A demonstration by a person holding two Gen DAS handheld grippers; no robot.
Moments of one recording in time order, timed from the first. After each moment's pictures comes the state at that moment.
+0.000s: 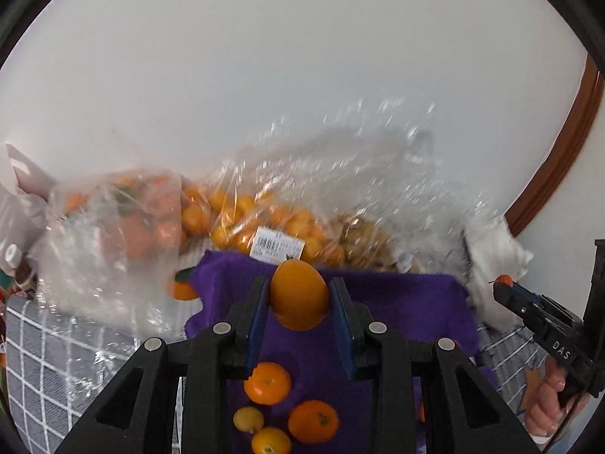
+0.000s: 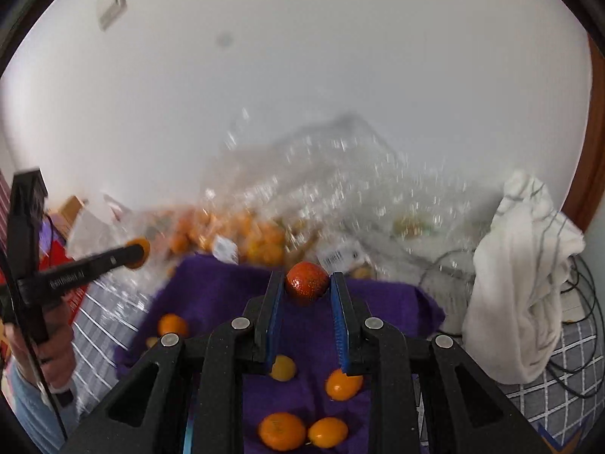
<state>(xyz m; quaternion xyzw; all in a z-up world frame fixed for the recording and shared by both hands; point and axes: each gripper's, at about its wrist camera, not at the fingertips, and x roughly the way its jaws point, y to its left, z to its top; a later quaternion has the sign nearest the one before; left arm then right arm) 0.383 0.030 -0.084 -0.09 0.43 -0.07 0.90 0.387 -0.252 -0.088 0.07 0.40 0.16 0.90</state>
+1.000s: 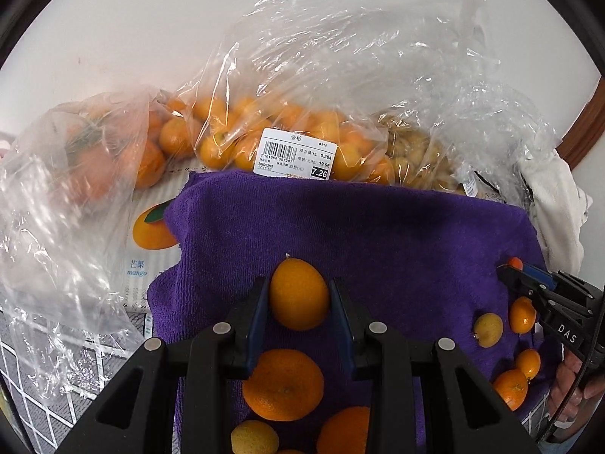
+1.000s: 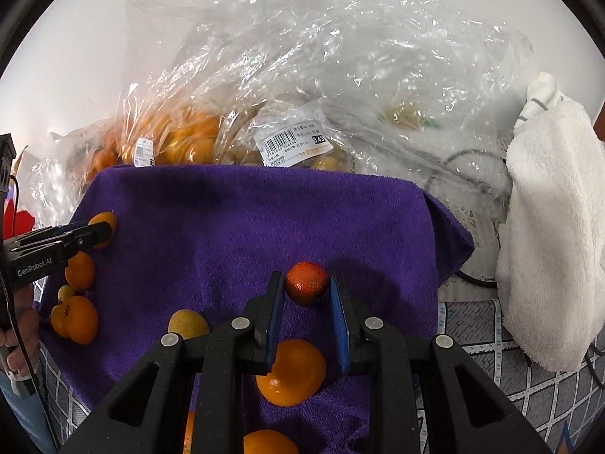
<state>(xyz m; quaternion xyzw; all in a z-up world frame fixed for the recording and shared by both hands) 0.409 0.004 -0.181 -0.04 0.53 -0.04 0.85 0.422 -0.244 -0.189 0.03 0.52 0.12 0.84</state>
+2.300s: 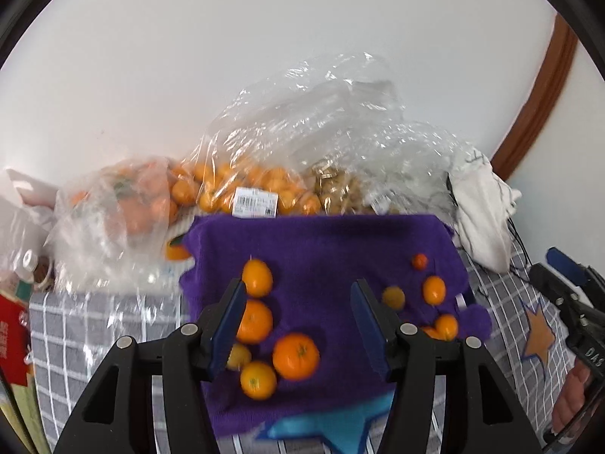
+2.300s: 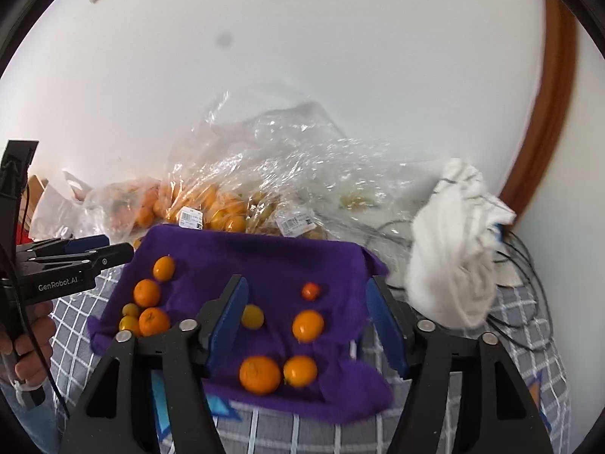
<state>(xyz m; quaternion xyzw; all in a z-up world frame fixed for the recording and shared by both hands) 0.328 -0.003 -0.063 -0.02 0.47 -0.09 0.88 0.301 -0.247 -0.037 0.02 0.40 0.05 0.91</state>
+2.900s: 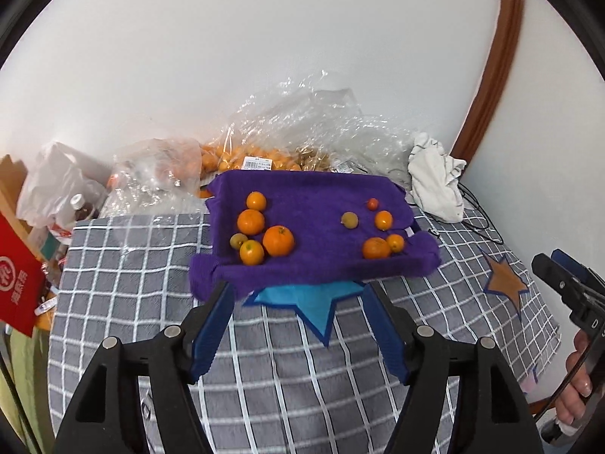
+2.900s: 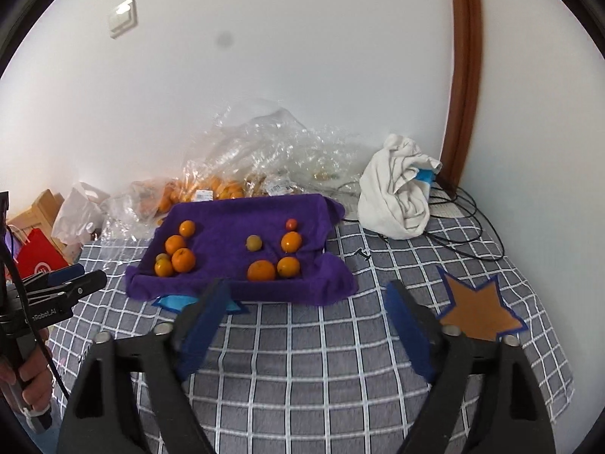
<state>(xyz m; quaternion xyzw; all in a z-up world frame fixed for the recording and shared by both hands) 0.147 0.000 -0.024 -0.02 0.42 -0.08 0.90 0.126 -0.272 -0.005 0.06 0.38 0.01 0.92</state>
